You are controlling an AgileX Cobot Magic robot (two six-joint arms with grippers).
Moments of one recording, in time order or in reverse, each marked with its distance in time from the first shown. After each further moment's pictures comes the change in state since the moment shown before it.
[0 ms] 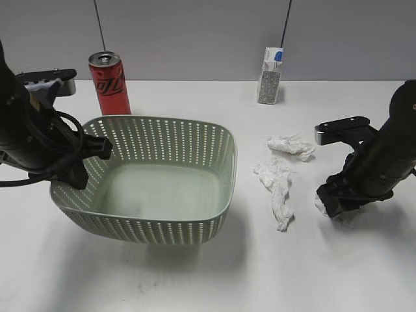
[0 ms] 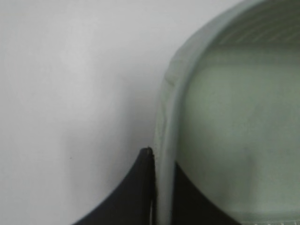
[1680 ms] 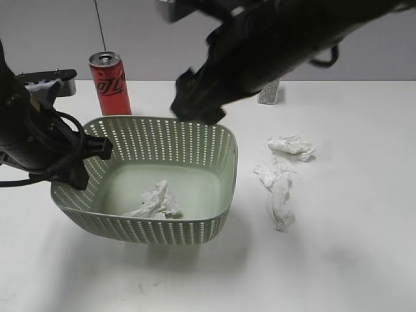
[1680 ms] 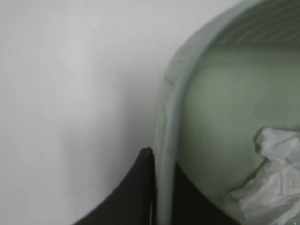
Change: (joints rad) left arm 0.000 0.000 0.000 -0.007 0.001 0.000; right arm 0.524 -0.225 -0.375 0.037 0.062 -0.088
